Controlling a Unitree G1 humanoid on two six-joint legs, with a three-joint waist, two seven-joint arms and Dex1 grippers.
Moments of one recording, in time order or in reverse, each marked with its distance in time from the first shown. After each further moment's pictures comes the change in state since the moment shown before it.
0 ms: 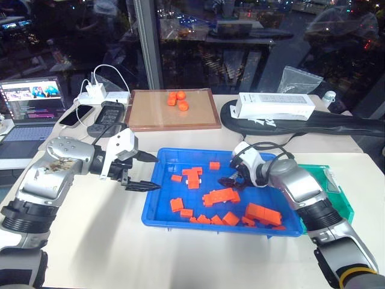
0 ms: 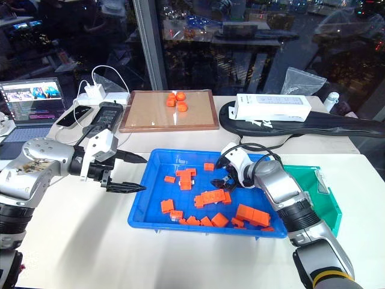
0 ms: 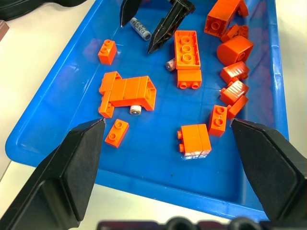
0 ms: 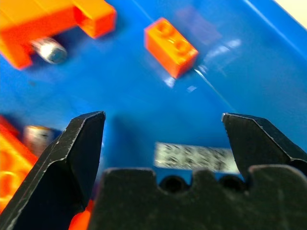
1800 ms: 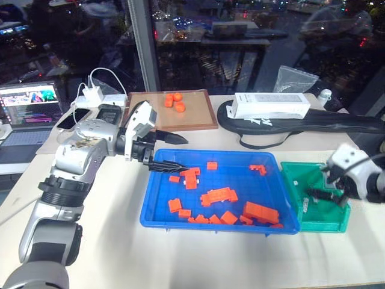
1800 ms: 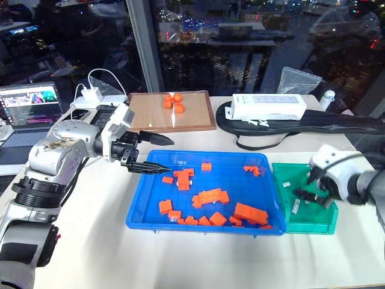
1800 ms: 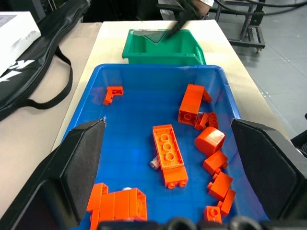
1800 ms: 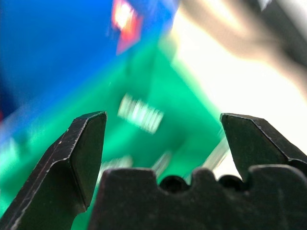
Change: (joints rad) left arm -0.229 -0.206 -0.037 0.148 -0.101 0.001 -0.067; right arm 0.328 -0.579 -0.480 -0.334 0.123 -0.151 0.302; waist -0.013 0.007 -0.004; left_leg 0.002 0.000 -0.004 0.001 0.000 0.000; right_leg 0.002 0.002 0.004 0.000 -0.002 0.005
